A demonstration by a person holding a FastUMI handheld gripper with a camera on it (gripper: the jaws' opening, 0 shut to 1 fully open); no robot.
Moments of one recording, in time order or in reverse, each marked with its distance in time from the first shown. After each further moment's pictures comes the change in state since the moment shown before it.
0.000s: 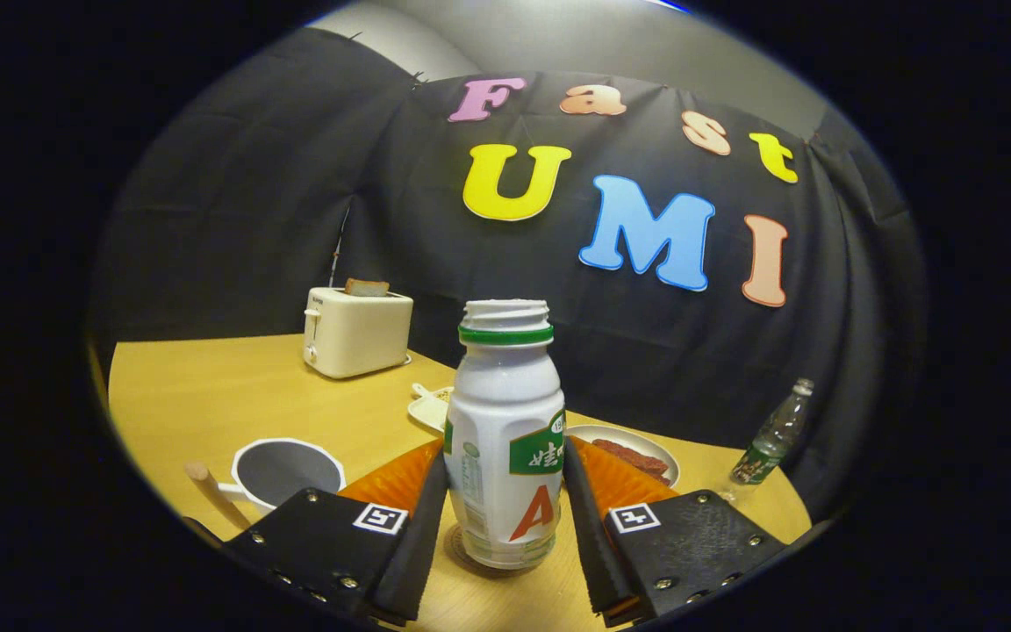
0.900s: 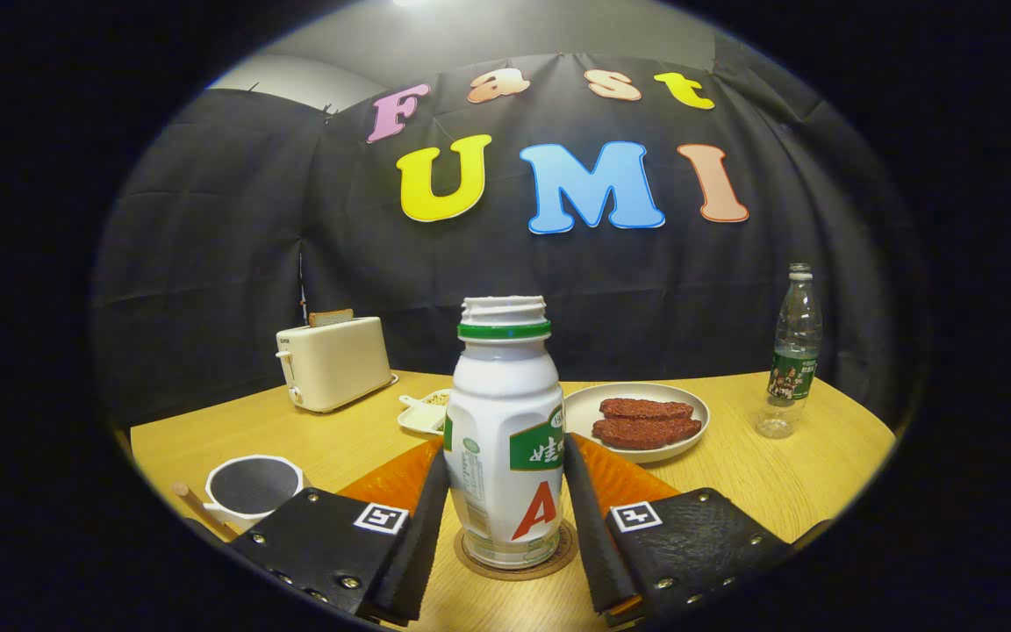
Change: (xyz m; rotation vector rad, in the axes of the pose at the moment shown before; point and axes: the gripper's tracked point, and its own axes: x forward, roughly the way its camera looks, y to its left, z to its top) arm 0.018 -0.019 -0.042 0.243 -0.023 -0.041
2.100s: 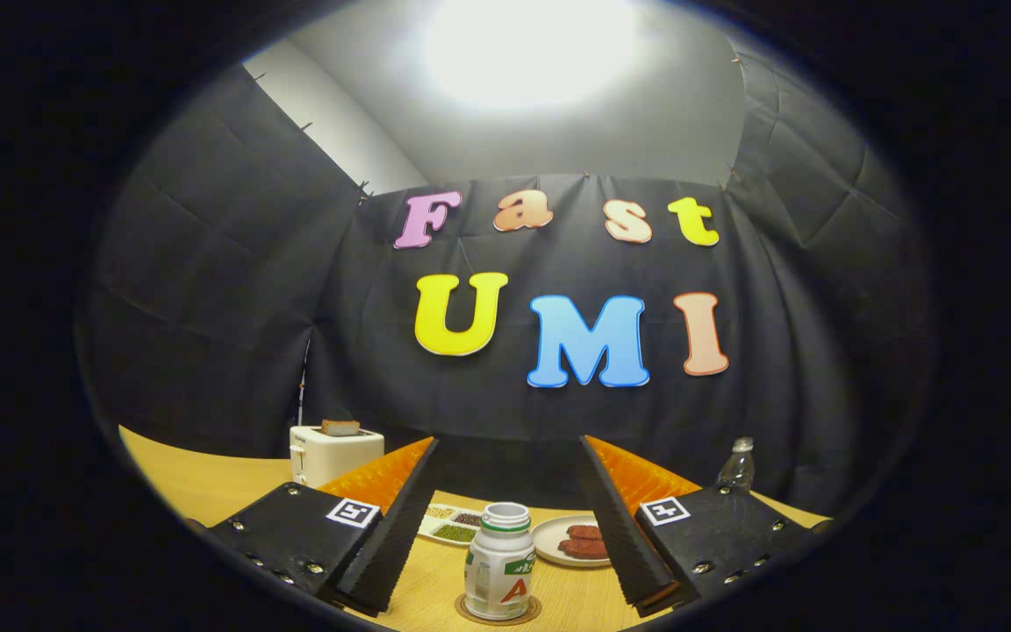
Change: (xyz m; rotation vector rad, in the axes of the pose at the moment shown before) arm -0.095 0.018 0.166 -0.159 -0.465 -0.056
